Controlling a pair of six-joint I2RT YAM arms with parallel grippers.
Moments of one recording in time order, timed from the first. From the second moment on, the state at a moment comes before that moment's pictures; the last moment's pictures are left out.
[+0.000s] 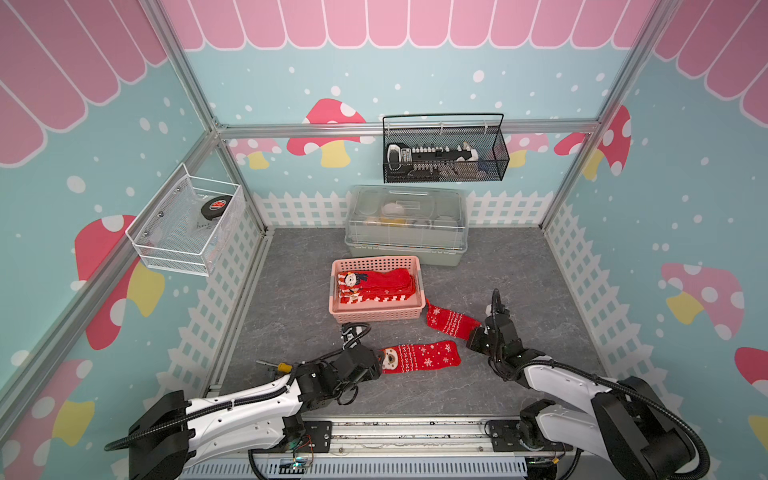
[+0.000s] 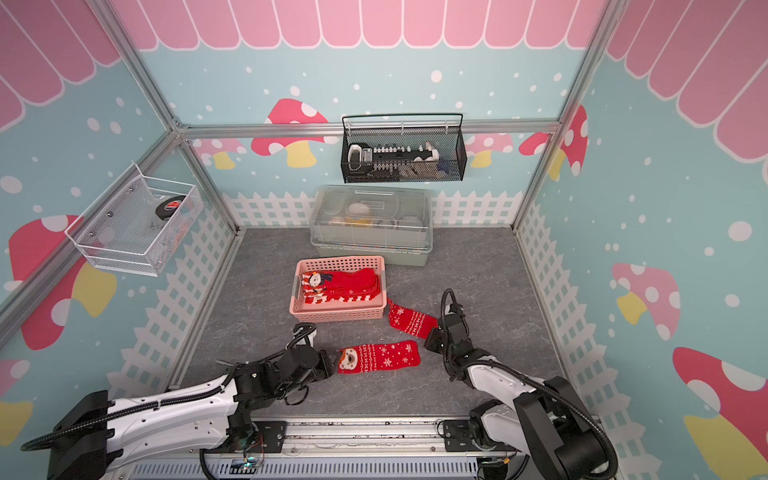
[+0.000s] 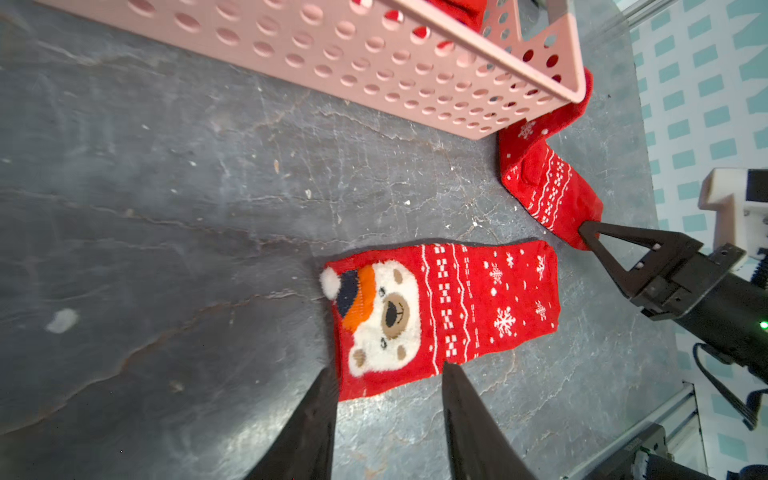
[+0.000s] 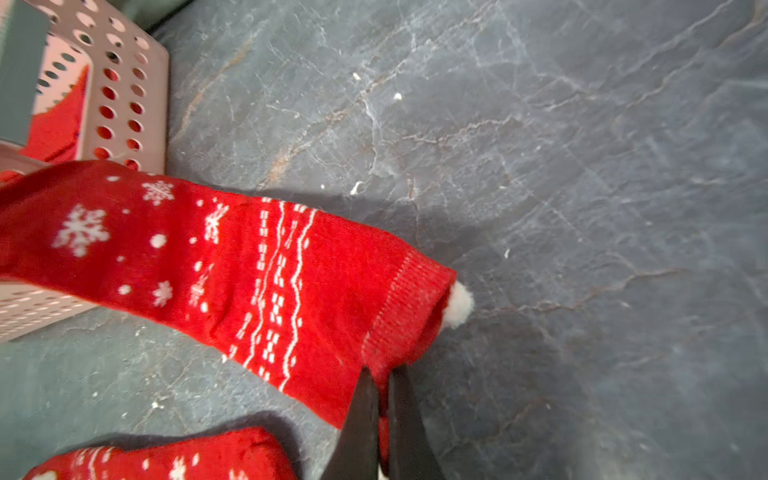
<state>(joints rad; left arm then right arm) -1.04 0.91 0.39 -0.25 -0.31 -1.10 0.41 1.12 0.28 0.09 0.06 0.66</state>
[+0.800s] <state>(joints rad) -1.04 0.71 0.36 -0.36 -0.39 -1.08 0.41 0.54 0.72 -0.55 -0.10 0.35</state>
